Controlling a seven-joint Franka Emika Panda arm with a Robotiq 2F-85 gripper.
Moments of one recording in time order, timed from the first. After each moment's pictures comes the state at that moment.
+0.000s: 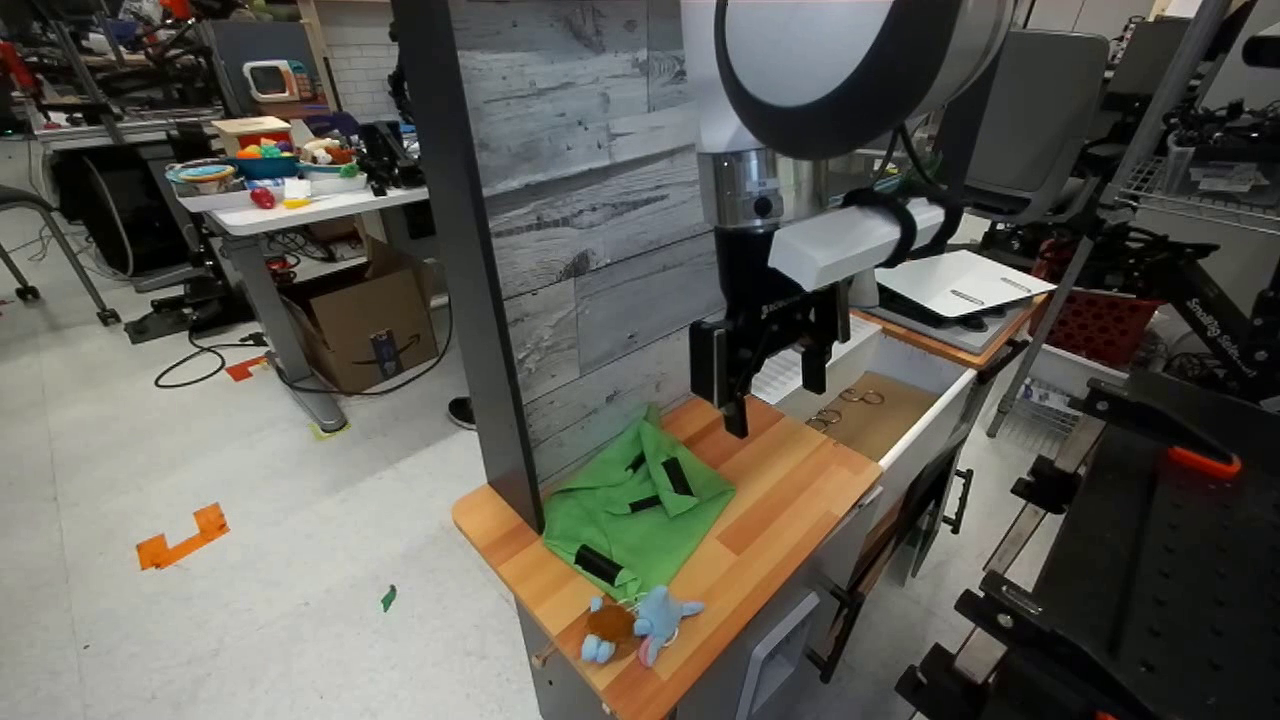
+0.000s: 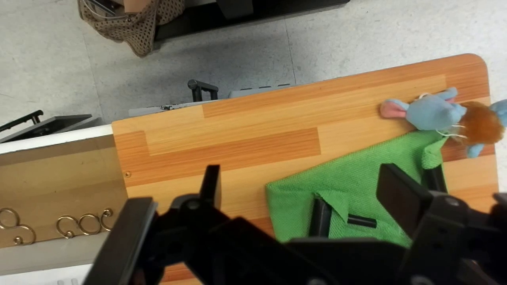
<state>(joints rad) 0.14 0.67 -0.02 -1.96 -0.04 2.42 0.29</state>
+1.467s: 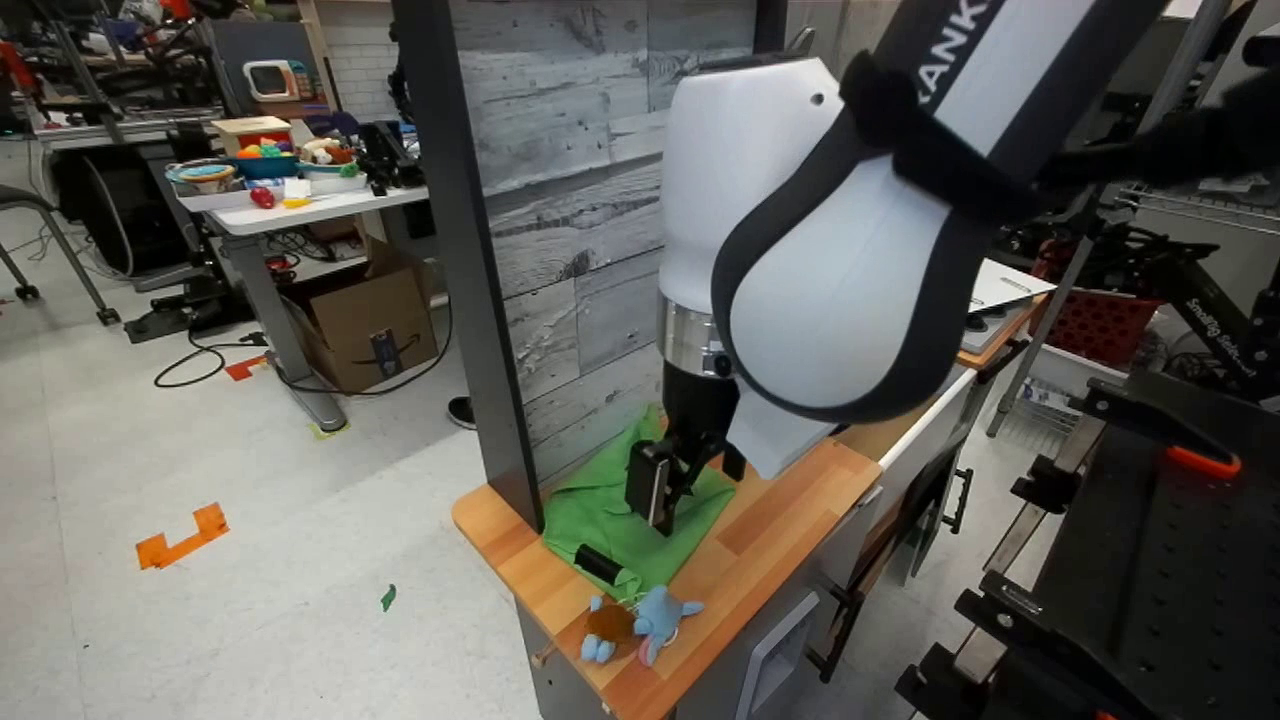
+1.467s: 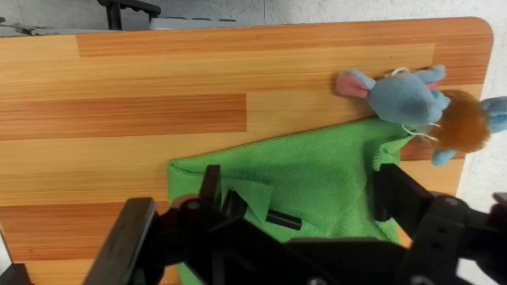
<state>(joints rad) 0.26 0.86 -0.03 -1.97 -0.05 2.86 0.26</state>
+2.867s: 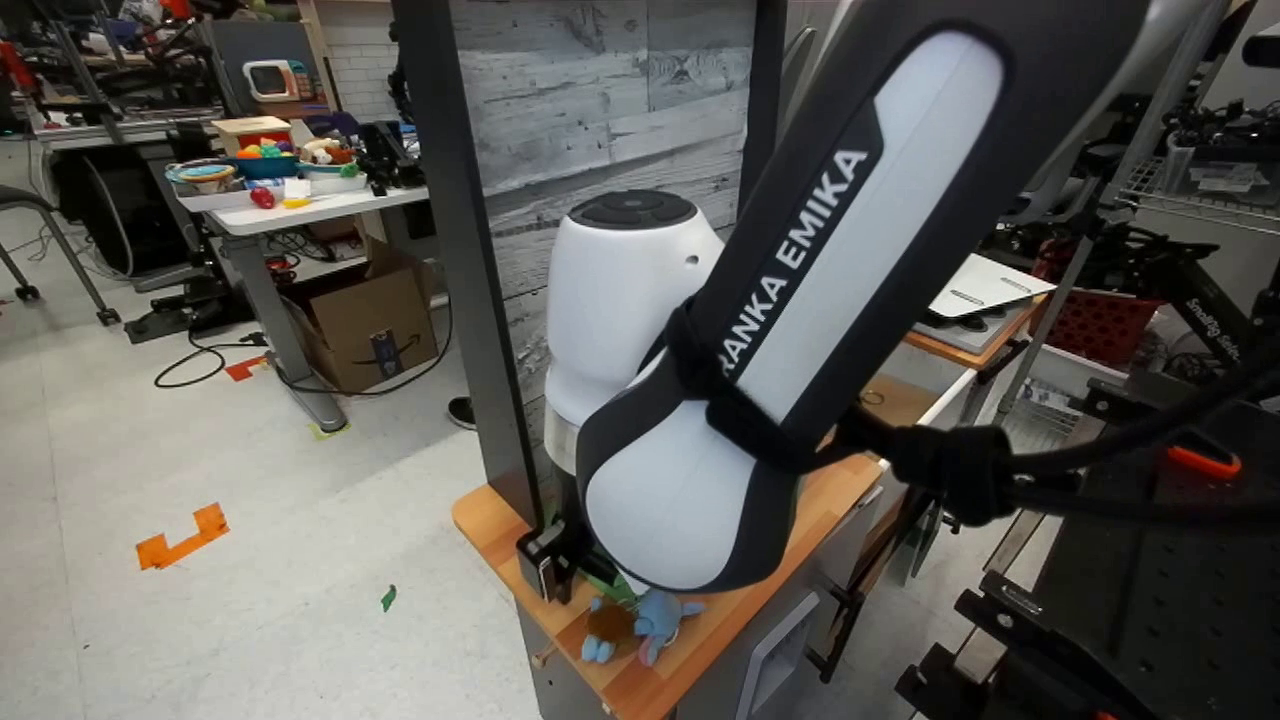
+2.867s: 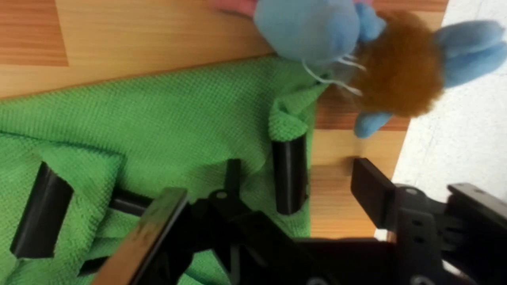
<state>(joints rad) 0.33 1.13 0.00 -1.66 -0.04 2.93 0.27</state>
